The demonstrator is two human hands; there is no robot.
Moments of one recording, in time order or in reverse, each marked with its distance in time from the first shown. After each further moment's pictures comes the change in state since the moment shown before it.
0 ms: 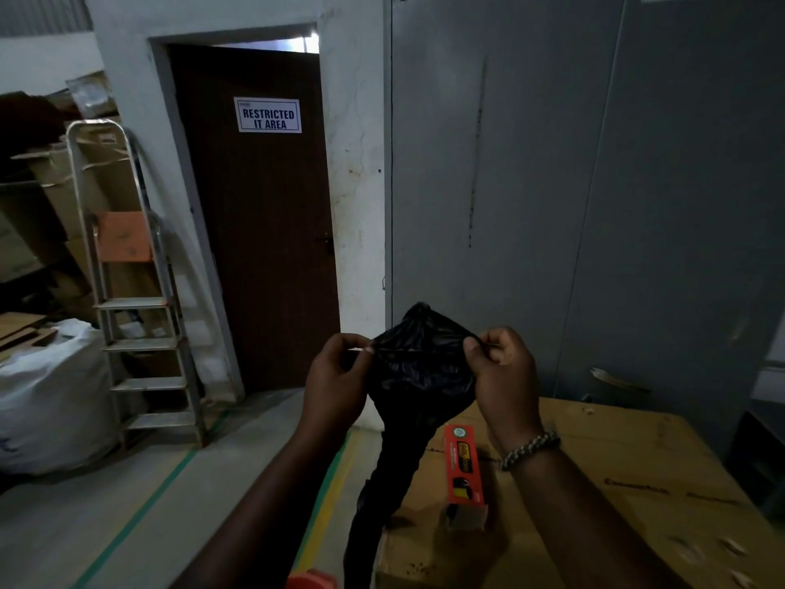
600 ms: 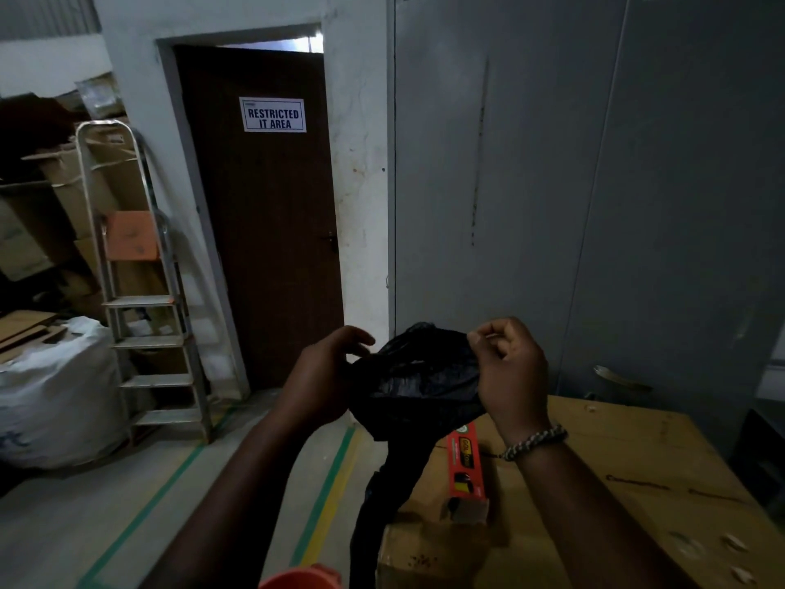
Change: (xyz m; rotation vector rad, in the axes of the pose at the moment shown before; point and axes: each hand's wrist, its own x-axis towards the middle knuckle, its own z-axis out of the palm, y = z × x) left_hand 0.015 0.005 -0.037 0.563 -0.273 0.217; right_hand 0.002 -0.001 -0.008 -0.119 0.042 -0.189
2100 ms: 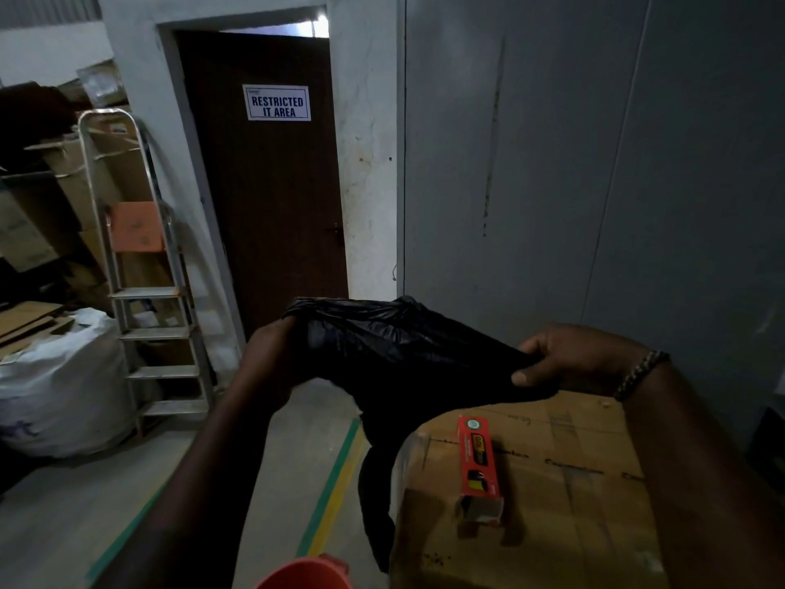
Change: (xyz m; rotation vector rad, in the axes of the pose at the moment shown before) left_hand 0.023 -0.031 -0.046 -0.725 0.212 -0.531; right_hand 0.084 0.007 -0.066 -0.189 -1.136 0.418
